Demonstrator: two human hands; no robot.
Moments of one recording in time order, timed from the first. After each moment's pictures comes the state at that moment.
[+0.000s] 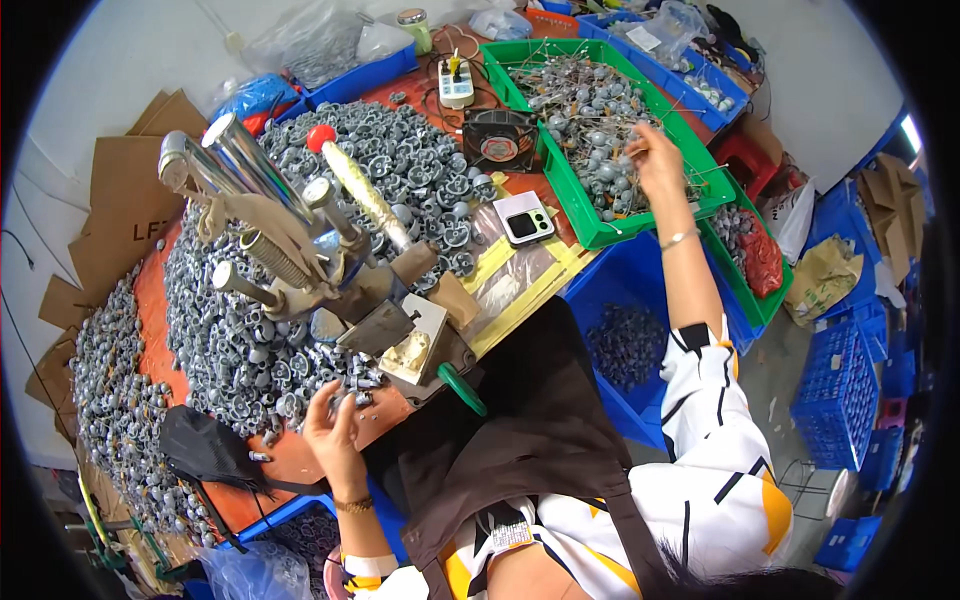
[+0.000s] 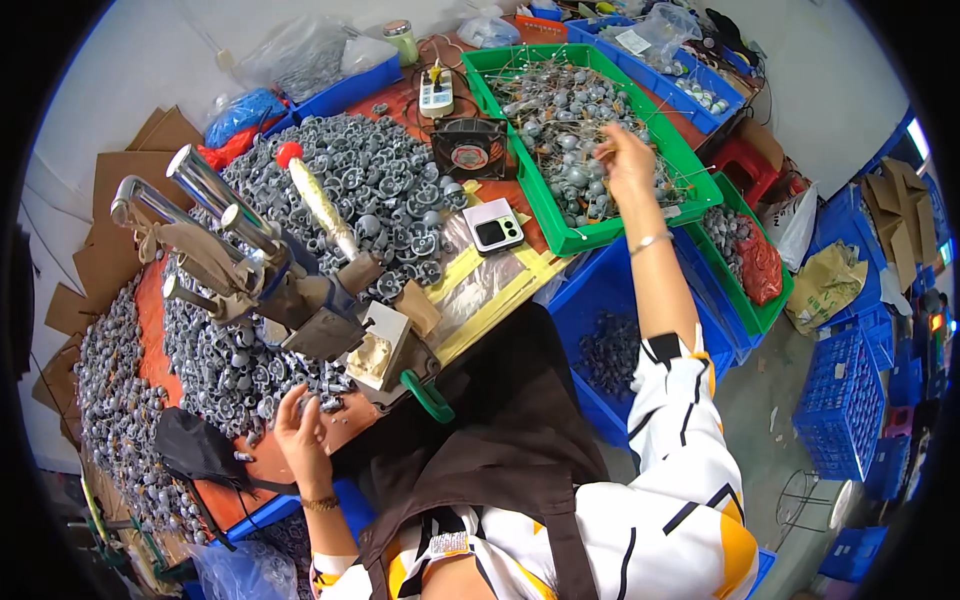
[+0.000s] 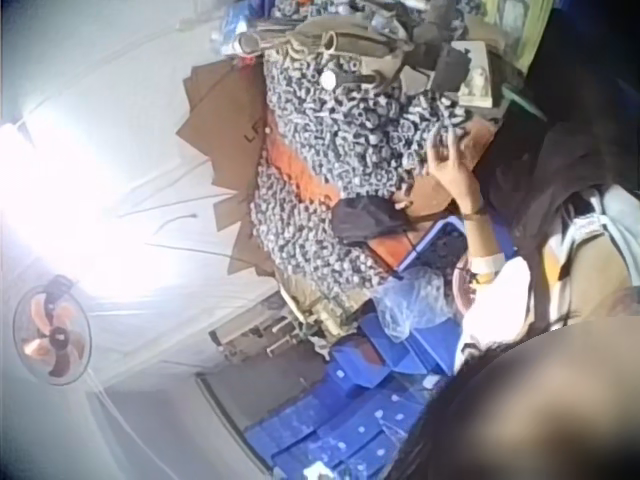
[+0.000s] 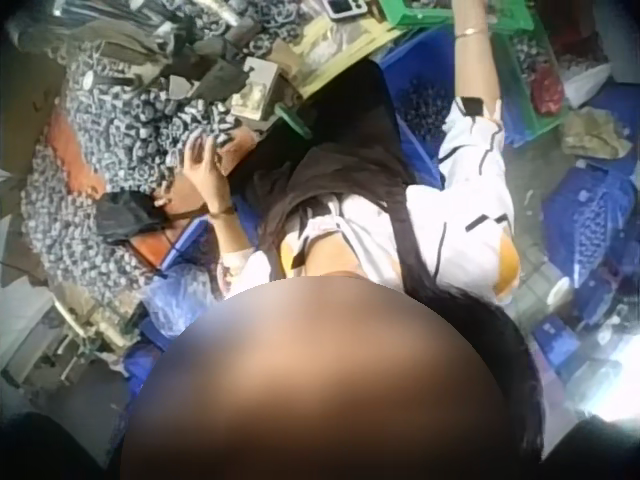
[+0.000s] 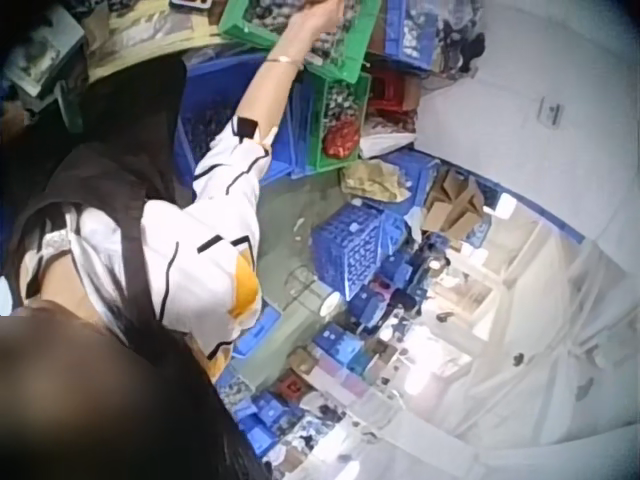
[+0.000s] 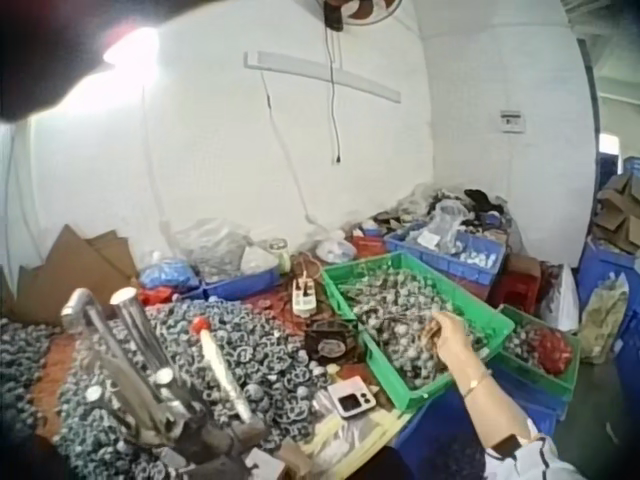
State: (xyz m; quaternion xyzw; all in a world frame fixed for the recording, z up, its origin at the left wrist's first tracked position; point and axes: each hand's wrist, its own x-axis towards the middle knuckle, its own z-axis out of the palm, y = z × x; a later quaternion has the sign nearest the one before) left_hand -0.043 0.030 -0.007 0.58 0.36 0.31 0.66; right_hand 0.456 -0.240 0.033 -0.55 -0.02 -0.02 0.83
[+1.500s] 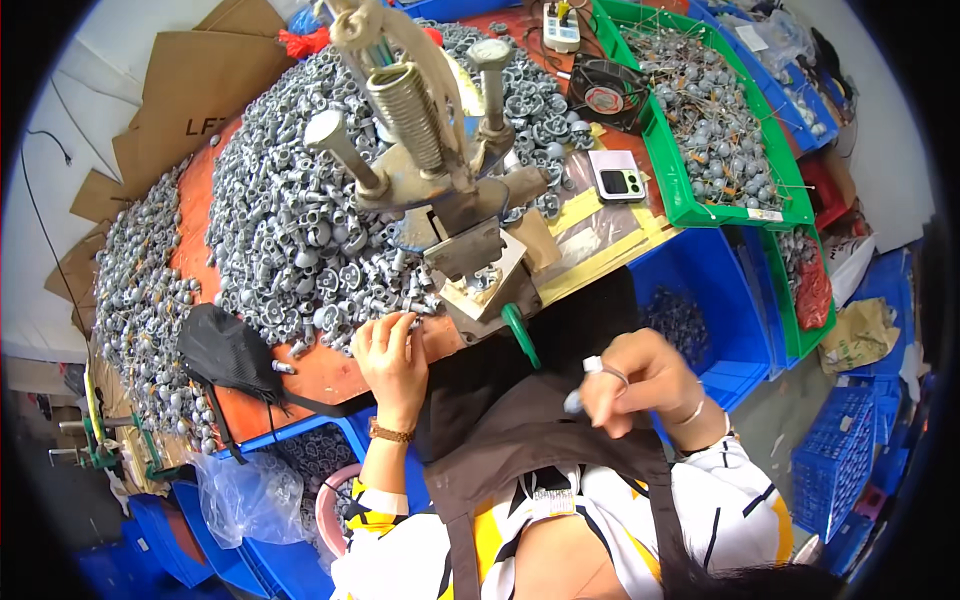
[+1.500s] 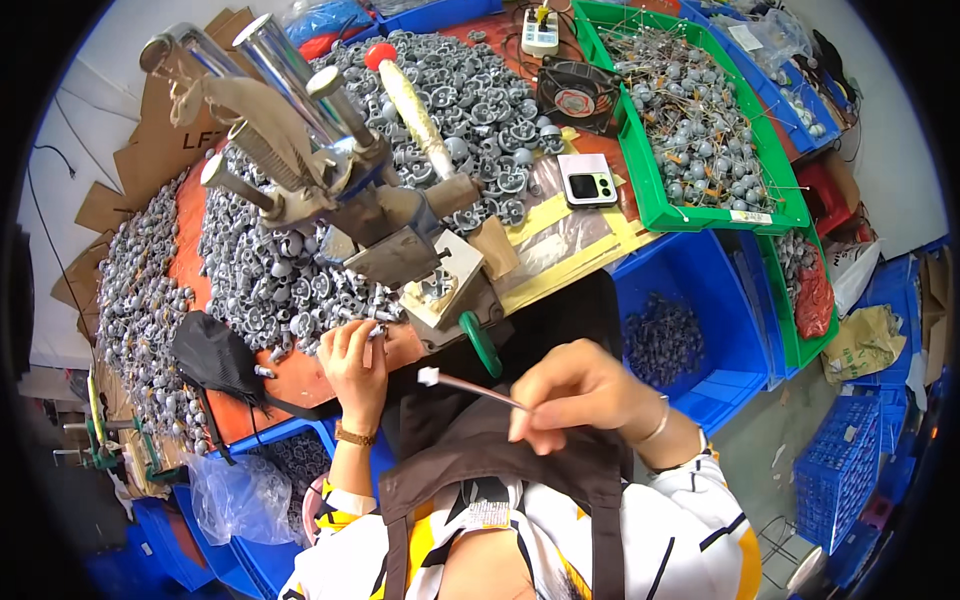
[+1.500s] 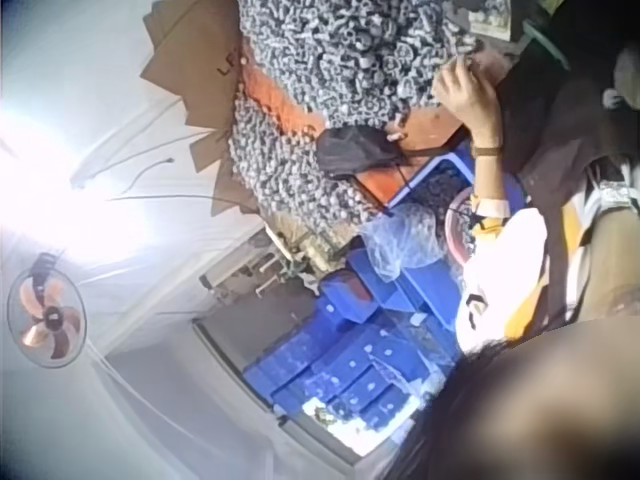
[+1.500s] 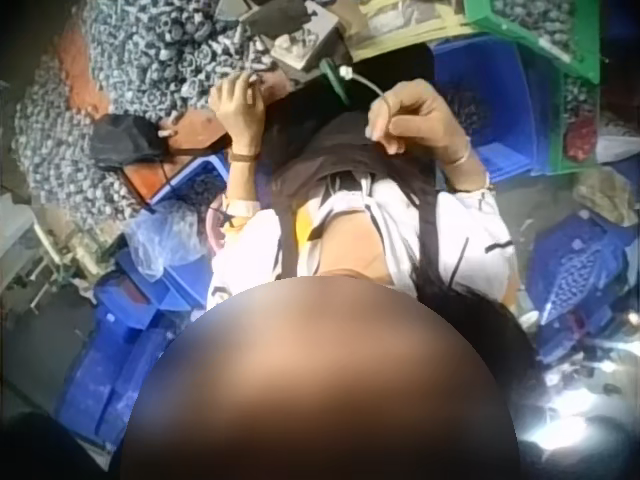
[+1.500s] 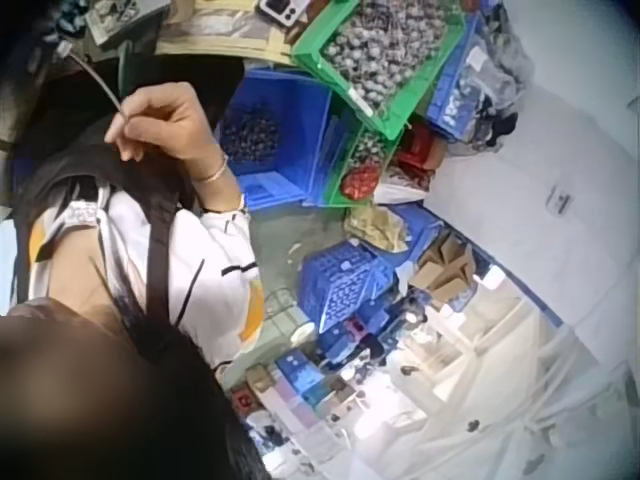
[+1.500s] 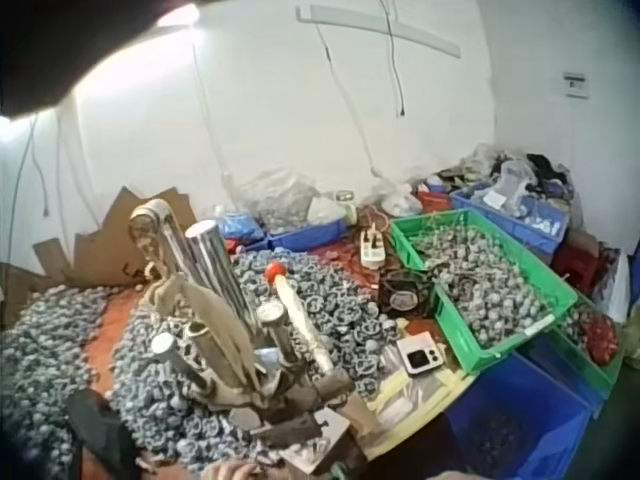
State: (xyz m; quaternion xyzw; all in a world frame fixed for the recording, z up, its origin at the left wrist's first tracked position) left_hand -0.036 0.020 -0.026 0.91 0.25 0.32 0.09; right_hand 0.157 -0.216 0.077 -0.34 -0.35 0.58 0.65
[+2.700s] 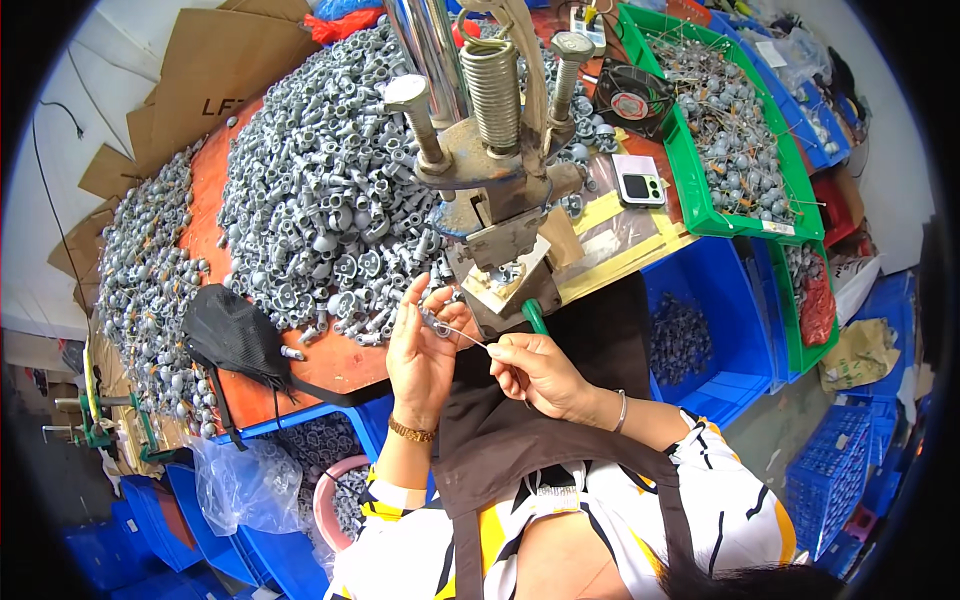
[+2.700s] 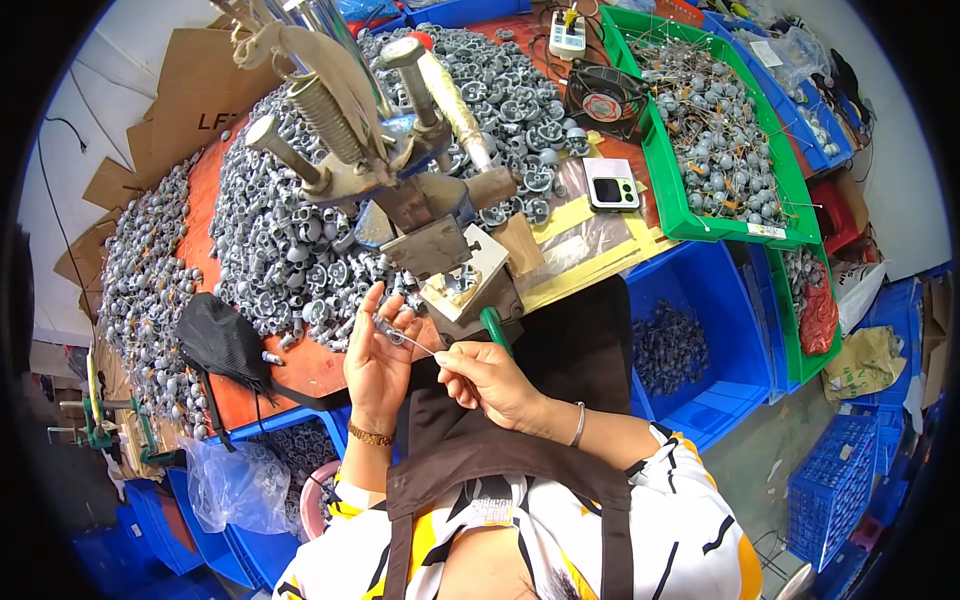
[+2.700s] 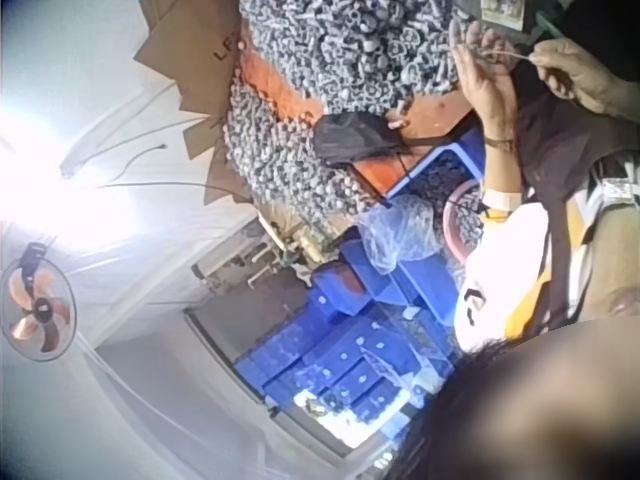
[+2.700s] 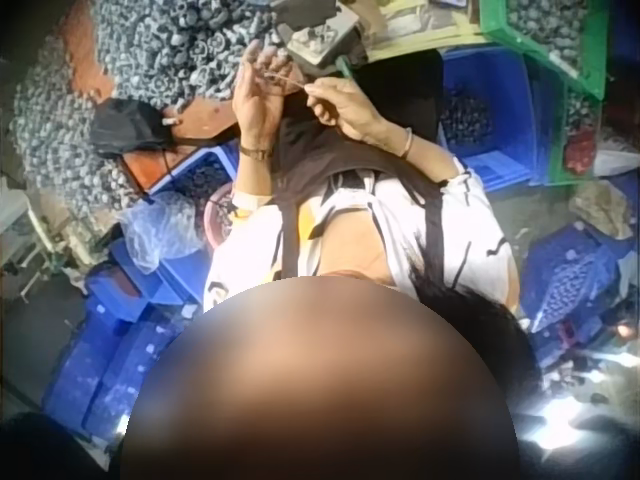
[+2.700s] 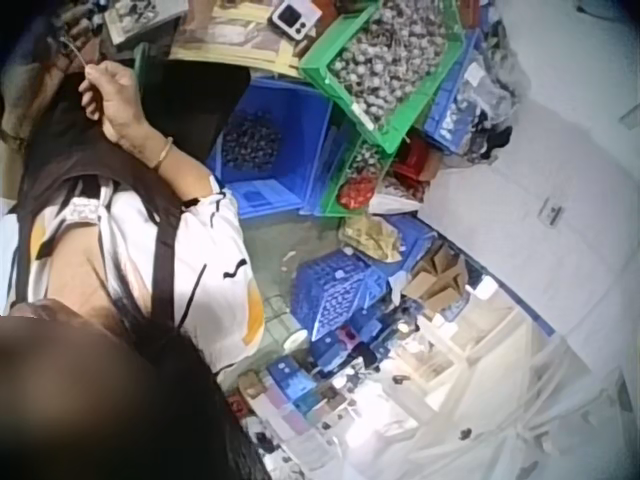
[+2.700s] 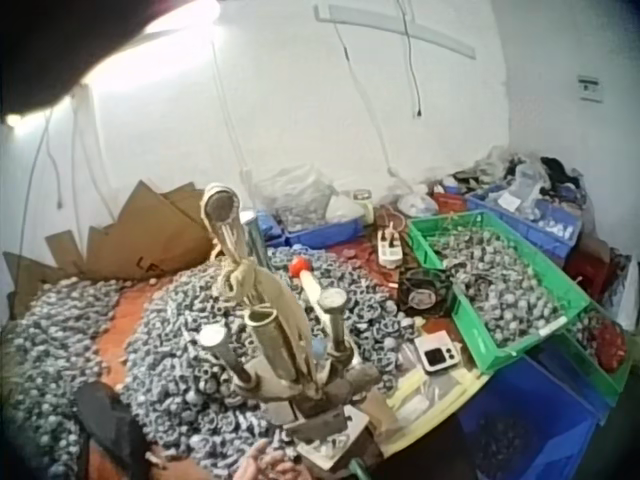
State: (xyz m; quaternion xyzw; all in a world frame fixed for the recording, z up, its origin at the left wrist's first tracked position) left_hand -0.025 0.007 -0.011 0.27 0.18 0.32 0.89; right_hand 0.080 -0.131 -0.010 -0.39 -0.03 0.65 0.66
